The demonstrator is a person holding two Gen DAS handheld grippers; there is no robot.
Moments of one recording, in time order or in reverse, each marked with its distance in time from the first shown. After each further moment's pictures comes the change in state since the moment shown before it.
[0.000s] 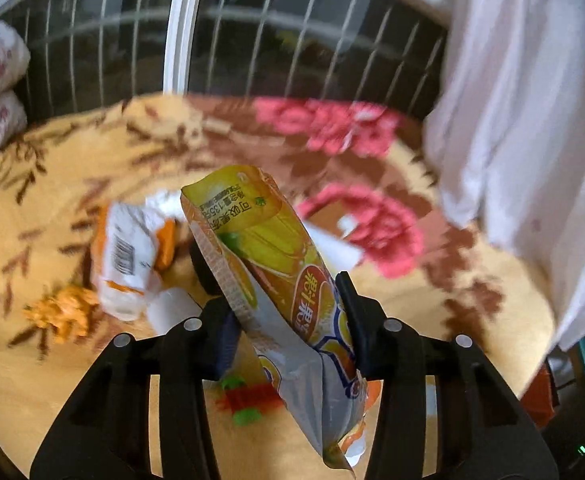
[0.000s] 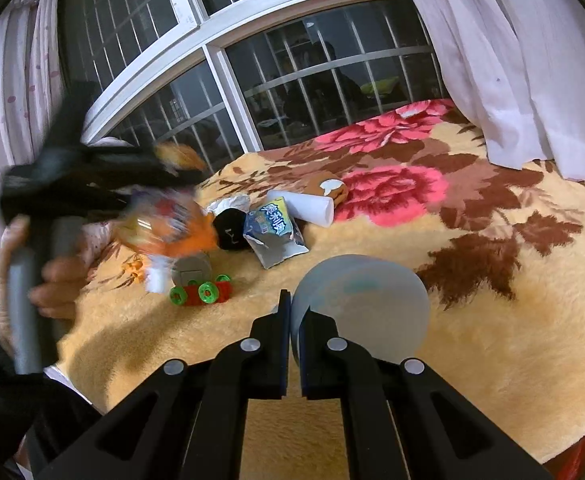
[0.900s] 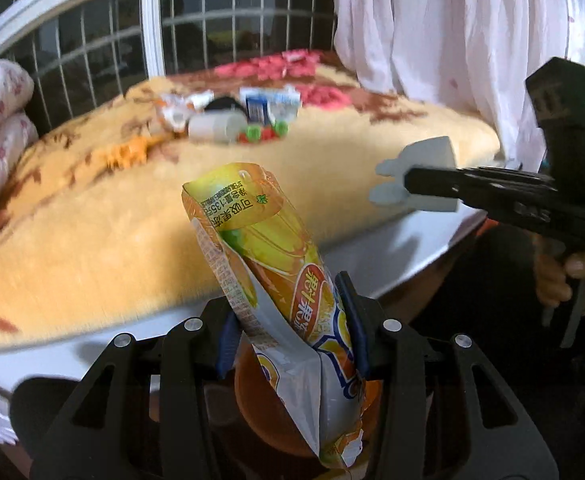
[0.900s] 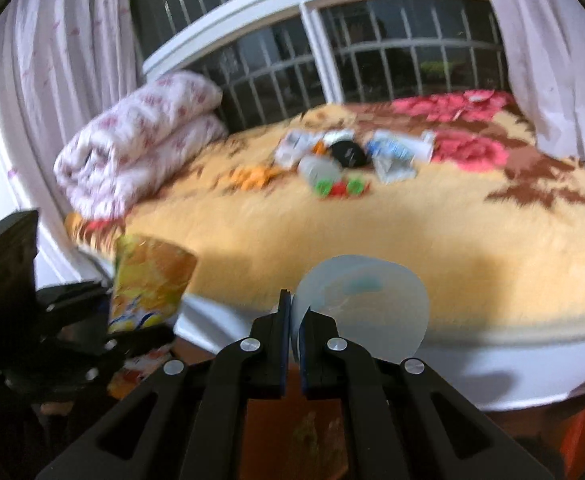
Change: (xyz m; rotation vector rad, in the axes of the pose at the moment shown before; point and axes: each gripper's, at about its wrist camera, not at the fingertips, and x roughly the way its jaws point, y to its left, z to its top) left arm -0.147 0.034 -0.240 0.312 0.082 -0.044; right arm -0.077 0.116 -0.082 -0.152 0.183 0.117
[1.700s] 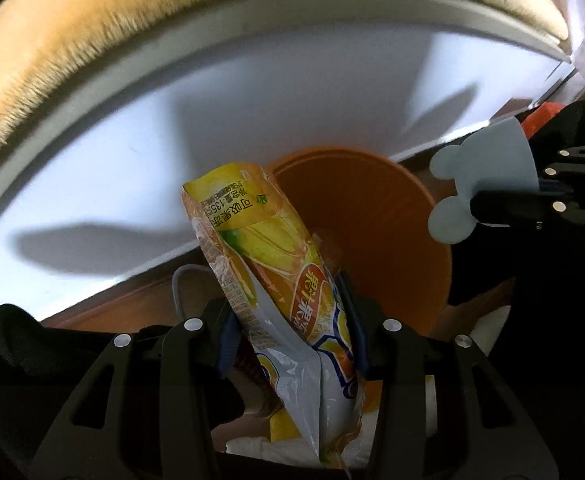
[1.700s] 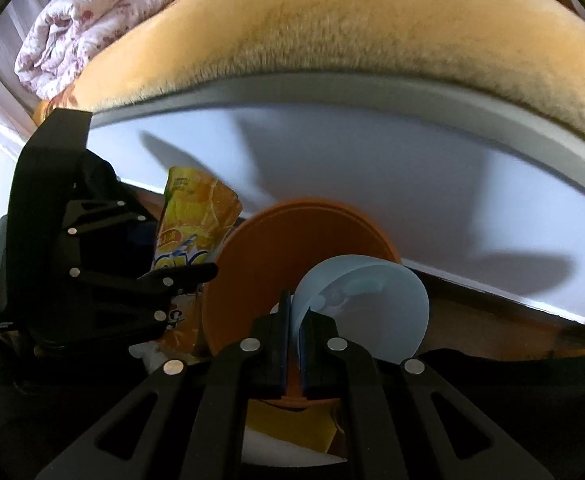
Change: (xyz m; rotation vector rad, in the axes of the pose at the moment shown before) left arm 0.126 0.021 -0.082 -0.040 0.531 0.025; right arm 0.110 0.015 -0.086 0.006 0.525 -0.014
